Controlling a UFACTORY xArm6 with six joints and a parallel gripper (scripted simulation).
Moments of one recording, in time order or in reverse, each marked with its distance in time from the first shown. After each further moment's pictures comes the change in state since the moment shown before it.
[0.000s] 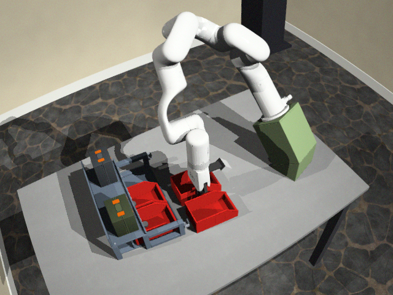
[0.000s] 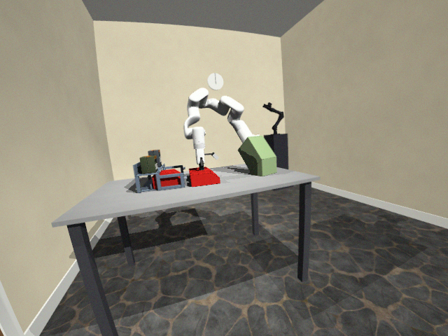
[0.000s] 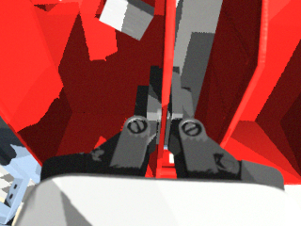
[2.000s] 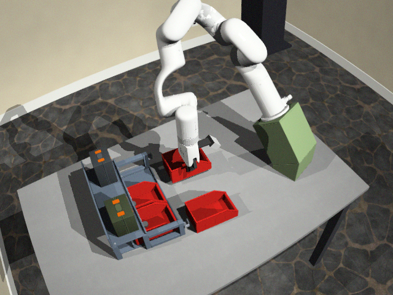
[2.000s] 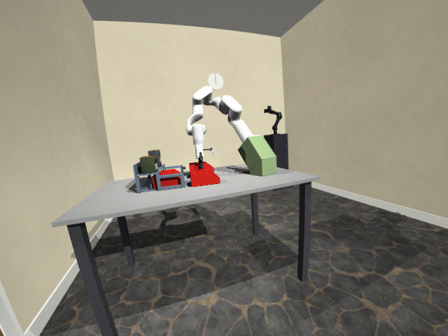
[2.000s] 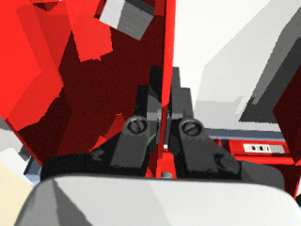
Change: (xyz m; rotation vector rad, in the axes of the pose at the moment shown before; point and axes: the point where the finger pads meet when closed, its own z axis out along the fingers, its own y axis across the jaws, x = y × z) arm 0.008 -0.101 -0.025 0.010 0.002 0.005
